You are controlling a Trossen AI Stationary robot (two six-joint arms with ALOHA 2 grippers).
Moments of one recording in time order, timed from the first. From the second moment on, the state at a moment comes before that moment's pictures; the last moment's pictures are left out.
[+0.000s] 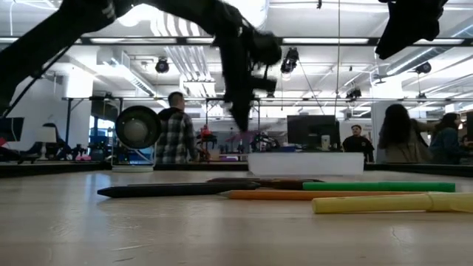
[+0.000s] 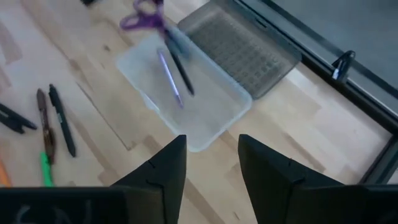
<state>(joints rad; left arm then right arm) 0.32 2.20 2.07 -1.10 -0.19 0.40 0.25 0.91 1.00 -1.17 0.61 0.83</state>
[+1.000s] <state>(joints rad) 0.30 2.31 2.04 -0.84 -0.09 0.25 0.25 0.92 1.00 -1.17 0.60 0.86</state>
